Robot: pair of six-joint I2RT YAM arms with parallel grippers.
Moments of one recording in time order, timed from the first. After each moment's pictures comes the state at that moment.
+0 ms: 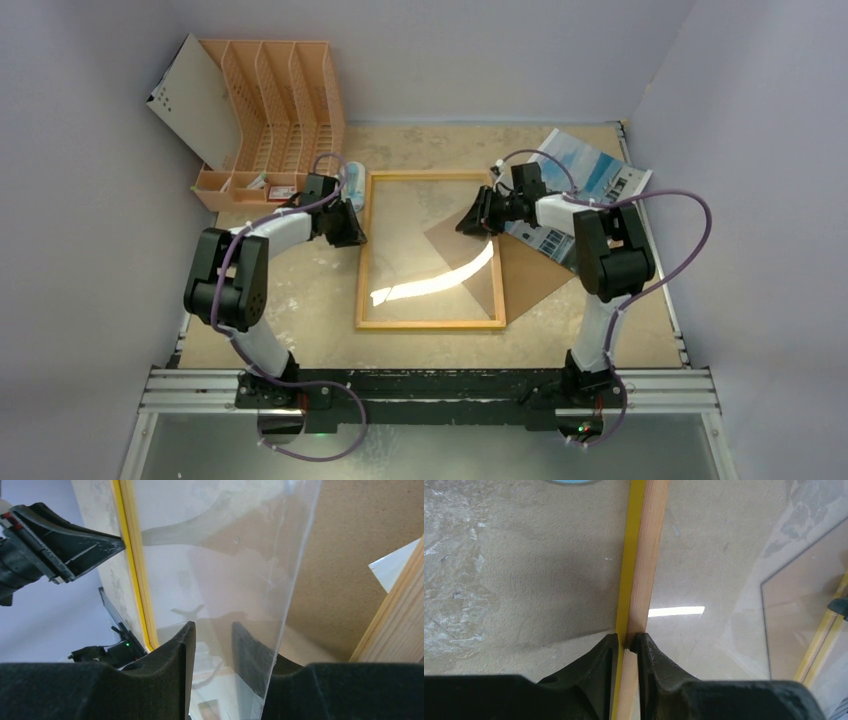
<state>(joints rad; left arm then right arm) -0.20 1.72 0.97 -0.24 0.23 -0.52 0.23 1.93 1.14 -0.12 -0.74 0.59</state>
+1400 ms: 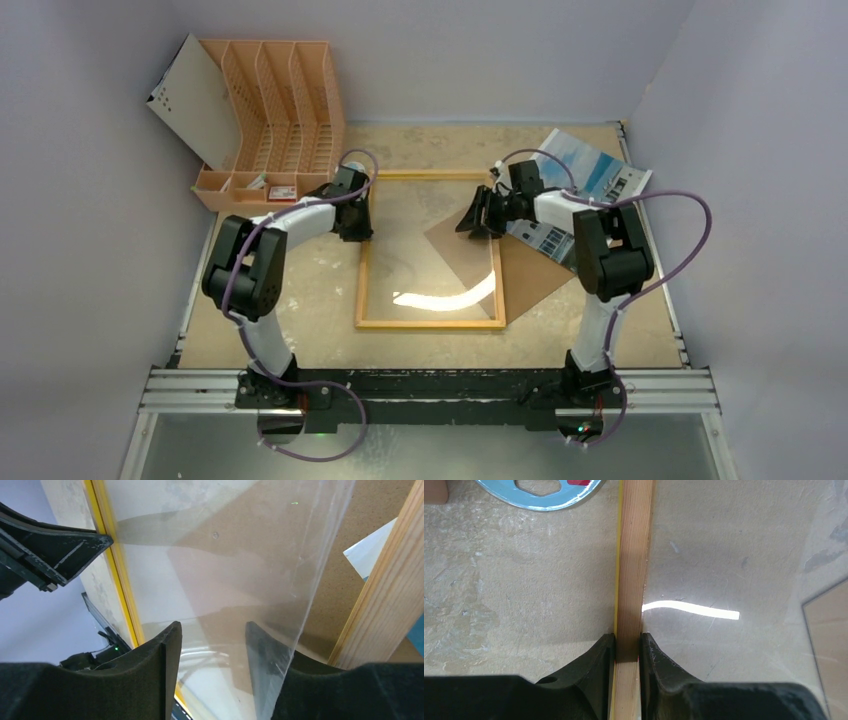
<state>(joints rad) -0.34 1.82 1.12 -0.37 -0.05 -0.45 0.24 1.95 1.18 -0.22 -0.68 0.55</state>
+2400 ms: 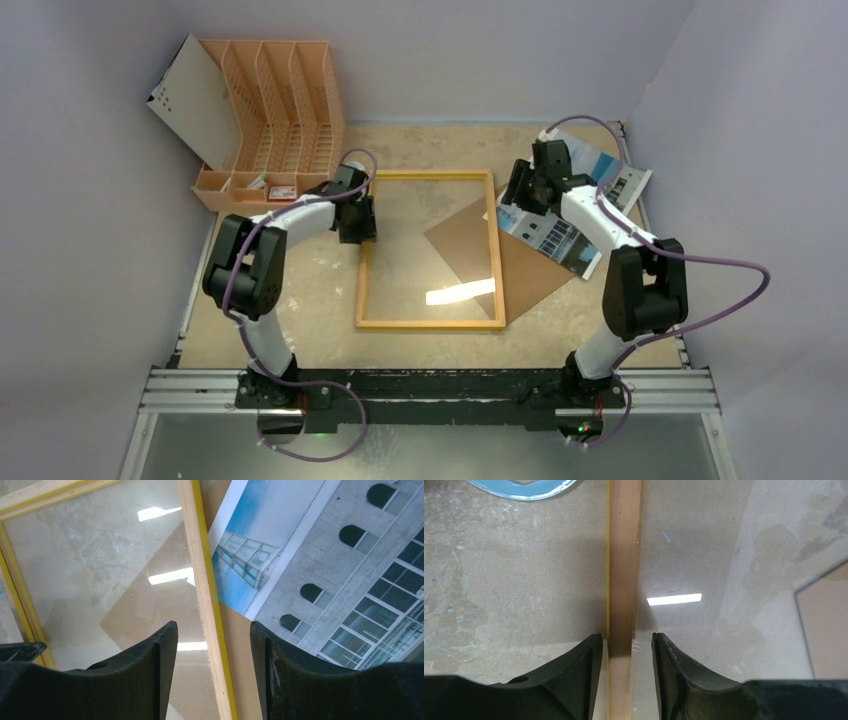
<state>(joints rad) -0.33 1.82 1.14 -0.40 0.00 -0.45 0.20 1.65 1.21 -0.43 -0.04 0.48</state>
